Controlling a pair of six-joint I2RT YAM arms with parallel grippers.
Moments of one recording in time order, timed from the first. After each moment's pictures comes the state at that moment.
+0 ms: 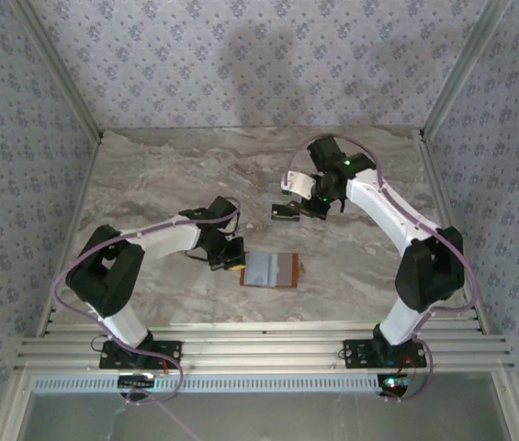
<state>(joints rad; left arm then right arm) -0.65 1.68 0.97 -0.58 0.40 -0.79 0.43 1.69 1.51 -0.99 -0.14 -0.85</state>
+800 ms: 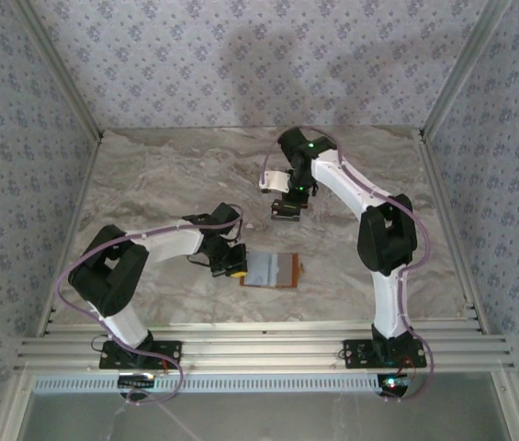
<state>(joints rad) -0.68 1.69 0.93 -0.55 0.42 -0.81 0.49 2.07 1.87 -1.13 -0.10 -0.99</state>
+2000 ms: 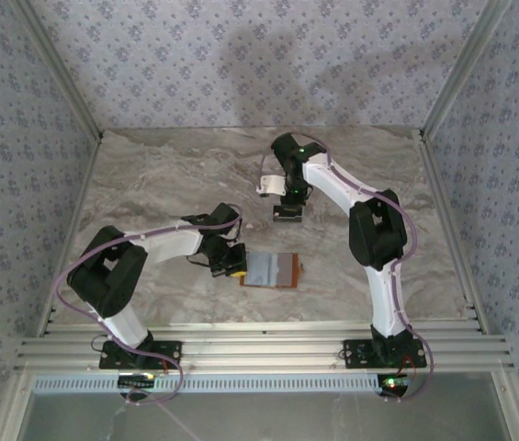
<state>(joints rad) -0.68 1.68 0.93 -0.54 0.41 -0.83 0.51 2.13 1.86 -1.04 0.04 -1.00</state>
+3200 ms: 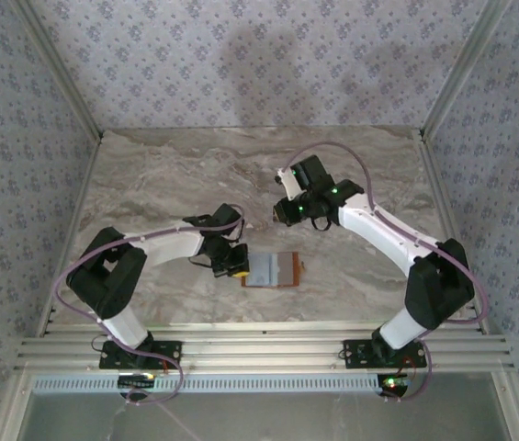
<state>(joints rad) -0.69 1.66 0.93 -0.53 0.40 -0.85 0.59 1.56 1.25 -0.62 -0.19 0.16</state>
